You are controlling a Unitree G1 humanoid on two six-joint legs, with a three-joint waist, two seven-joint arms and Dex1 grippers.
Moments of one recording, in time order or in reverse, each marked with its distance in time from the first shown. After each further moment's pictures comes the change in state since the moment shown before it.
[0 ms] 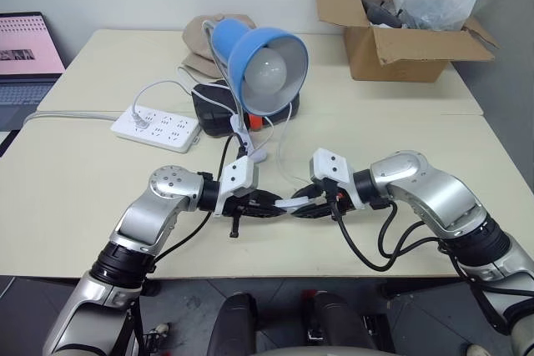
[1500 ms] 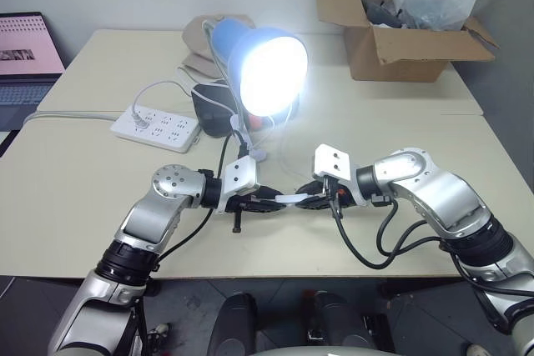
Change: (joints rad) left arm -0.010 -0.022 -0.004 0.042 0.069 -0.083 0.021; right arm -0.001 -0.009 -0.015 -0.028 -0.068 0.027 -0.036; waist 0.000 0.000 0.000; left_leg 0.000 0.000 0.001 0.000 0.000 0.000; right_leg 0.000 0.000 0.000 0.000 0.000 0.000
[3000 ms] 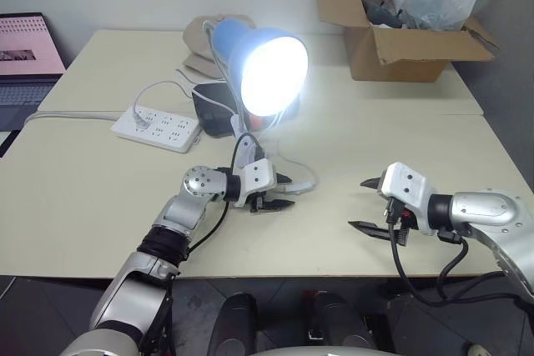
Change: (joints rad) left arm -0.113 -0.162 -0.042 0.420 0.178 -0.361 0.107; right arm 0.498 -0.245 -0.419 -0.335 0.025 0.014 -0.178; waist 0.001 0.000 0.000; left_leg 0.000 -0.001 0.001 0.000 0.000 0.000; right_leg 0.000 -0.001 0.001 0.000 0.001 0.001
